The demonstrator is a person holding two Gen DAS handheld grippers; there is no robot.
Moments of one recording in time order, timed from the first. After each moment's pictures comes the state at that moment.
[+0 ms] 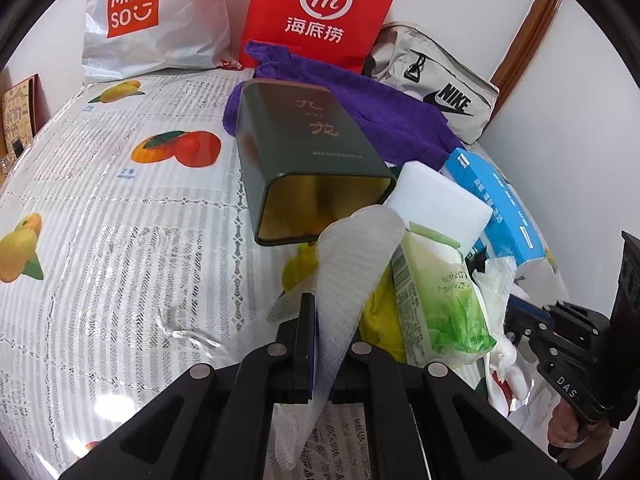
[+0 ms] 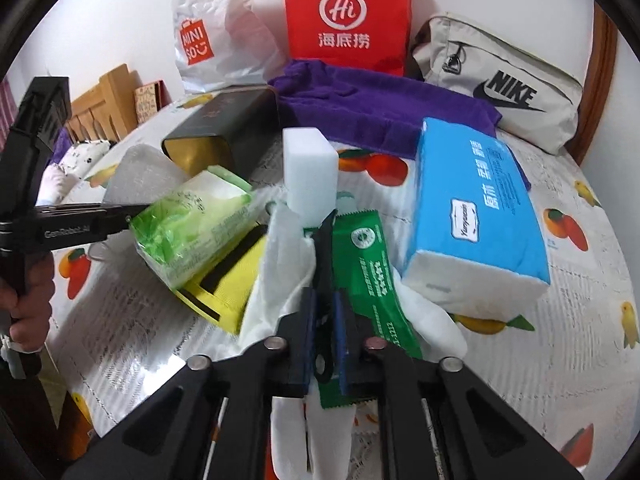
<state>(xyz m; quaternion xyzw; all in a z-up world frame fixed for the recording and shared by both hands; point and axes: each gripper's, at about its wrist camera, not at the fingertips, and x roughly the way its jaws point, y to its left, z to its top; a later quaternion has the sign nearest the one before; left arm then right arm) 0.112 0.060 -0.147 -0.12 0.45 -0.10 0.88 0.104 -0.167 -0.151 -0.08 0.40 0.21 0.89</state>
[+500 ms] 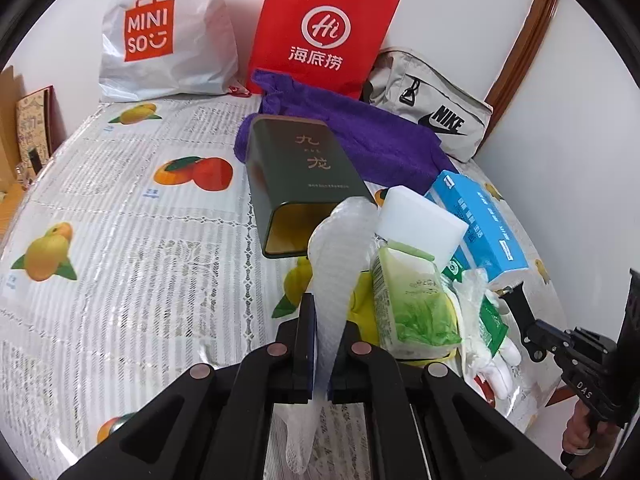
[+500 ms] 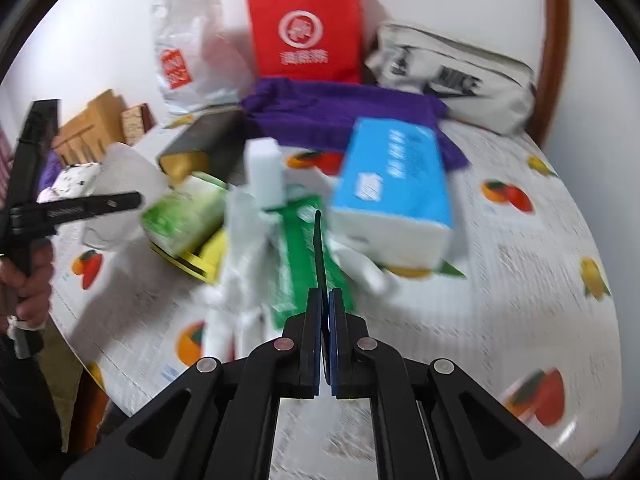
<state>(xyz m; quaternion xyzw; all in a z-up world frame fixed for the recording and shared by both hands) 0.090 0.063 -0.118 -0.12 0.43 -0.08 0.89 0.066 -0.227 -0.131 -0.04 0.40 0.17 0.90</state>
